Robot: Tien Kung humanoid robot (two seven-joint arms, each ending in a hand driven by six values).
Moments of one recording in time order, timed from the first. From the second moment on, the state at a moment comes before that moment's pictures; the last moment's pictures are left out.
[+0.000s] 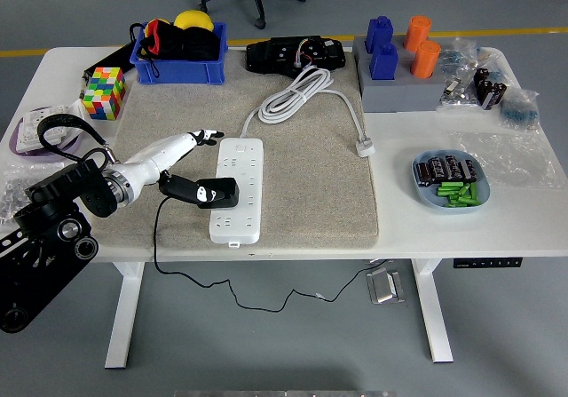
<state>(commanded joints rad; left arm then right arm) -0.44 0.37 -0.95 -1.40 1.78 -0.17 0.26 -0.03 -0.22 1.46 0.43 -1.47 0.07 -0.25</state>
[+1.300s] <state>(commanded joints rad) -0.51 0.33 -0.81 -1.25 1.79 -0.08 0.19 -0.04 -0.22 1.44 0.42 -1.47 0.07 -0.25</state>
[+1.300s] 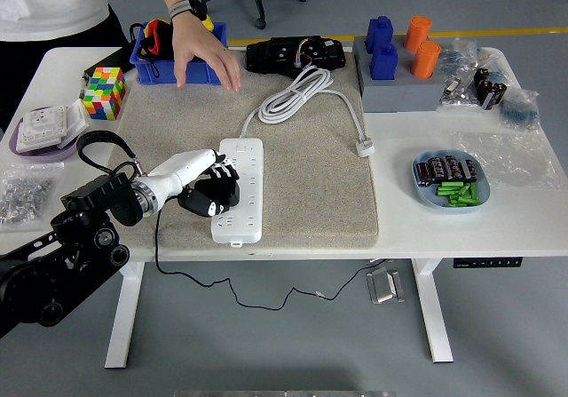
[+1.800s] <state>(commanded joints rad) -0.52 0.33 -0.80 -1.26 1.78 -0.09 0.16 -0.04 -0.22 1.45 0.43 -1.47 0.07 -0.25</state>
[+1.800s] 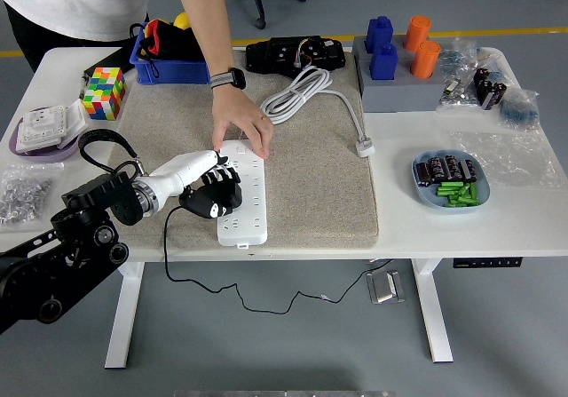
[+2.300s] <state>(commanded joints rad) -0.59 0.34 -0.85 -1.12 1.82 -0.06 0.14 -0.04 -0.21 1.45 0.42 -1.47 0.07 -0.25</state>
